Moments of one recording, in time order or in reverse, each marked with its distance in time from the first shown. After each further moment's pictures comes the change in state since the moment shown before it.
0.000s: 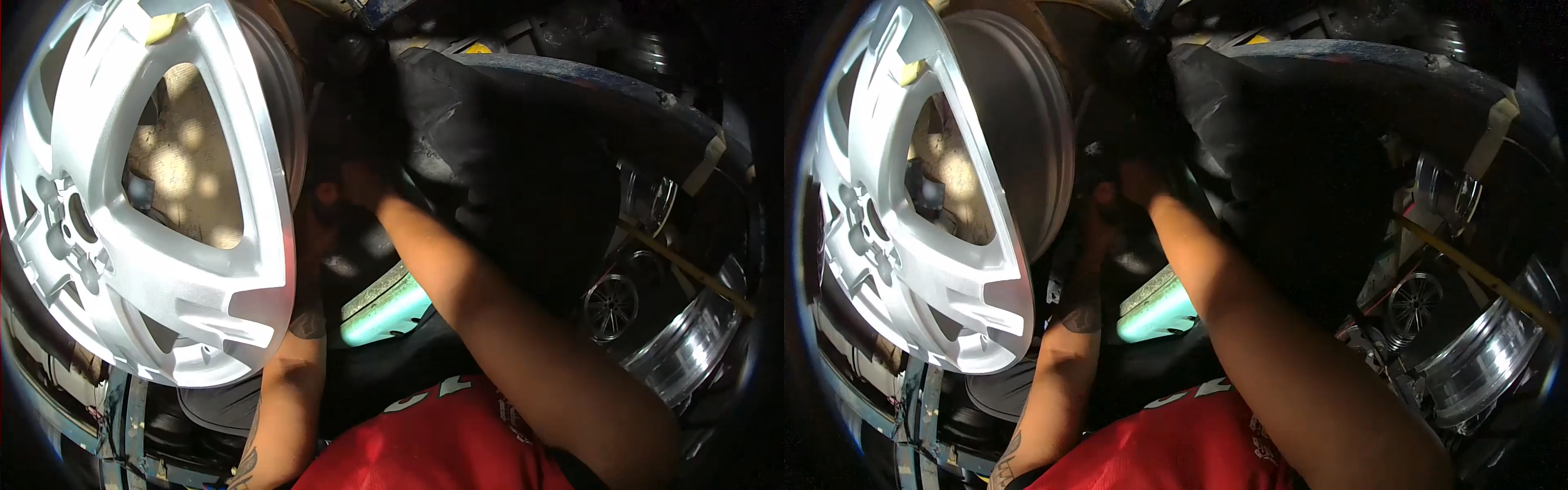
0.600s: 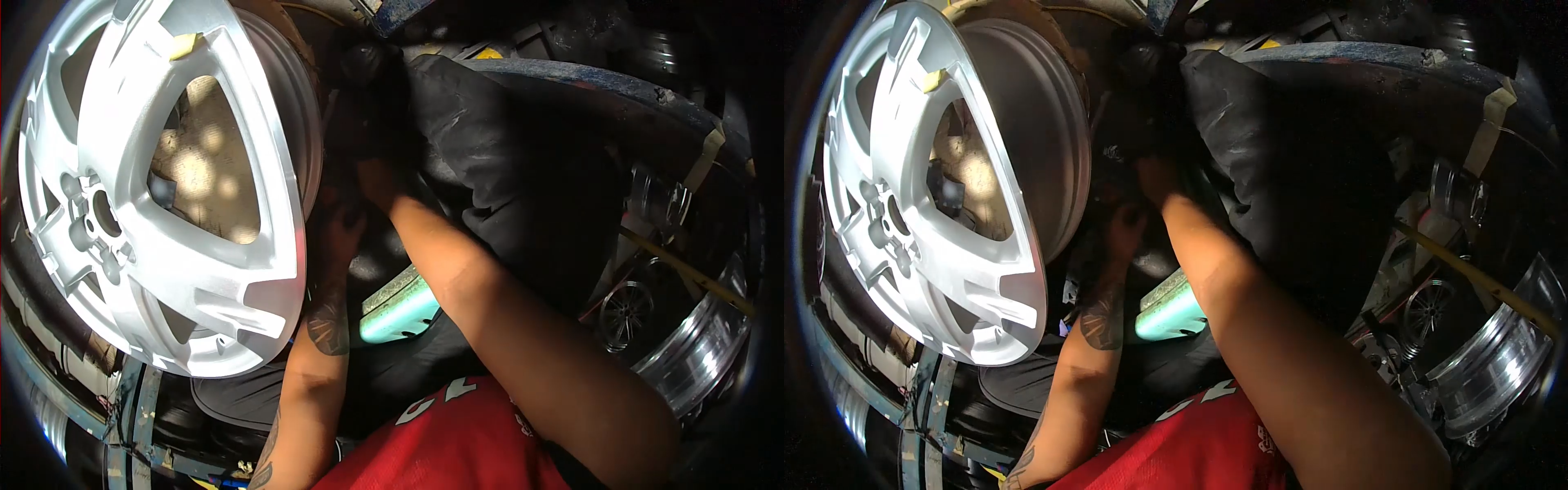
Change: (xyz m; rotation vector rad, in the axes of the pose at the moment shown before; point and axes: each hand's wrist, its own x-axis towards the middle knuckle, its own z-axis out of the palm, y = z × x) left_hand -0.014 0.076 -0.018 -0.148 -0.093 -0.128; right_hand 0.024 0.013 0.013 -0.240 -0.075 0.093
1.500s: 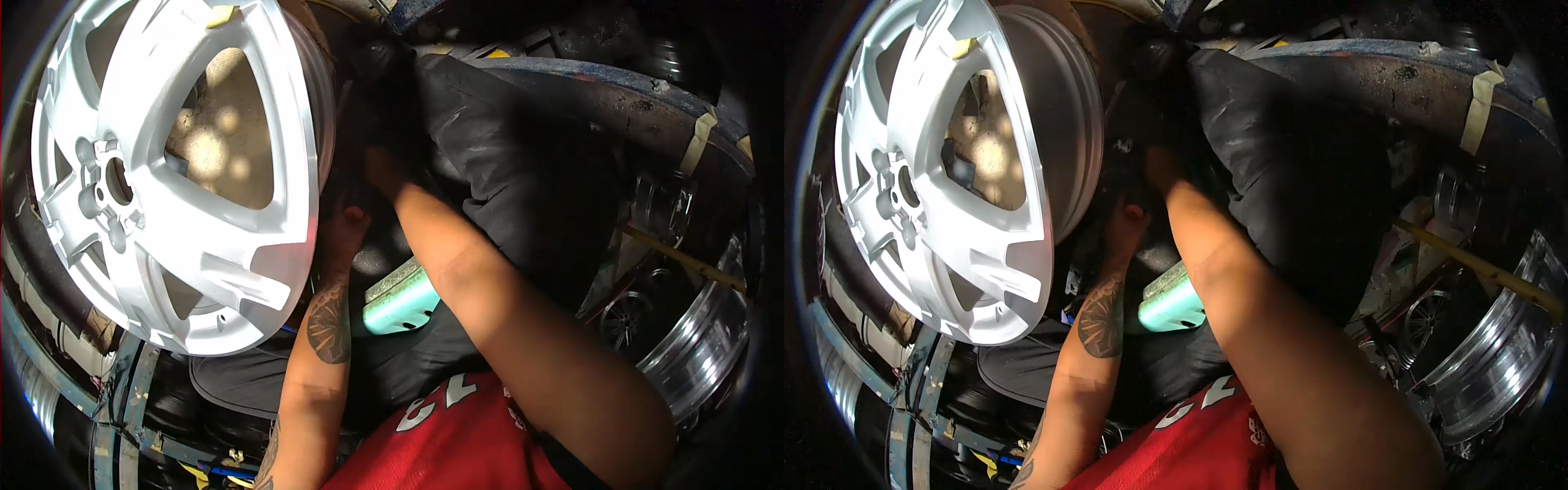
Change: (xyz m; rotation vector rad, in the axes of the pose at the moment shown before) left_hand -0.018 0.049 -0.021 0.113 0.042 -0.164; right_hand 0.030 0.038 0.052 0.130 0.060 -0.042
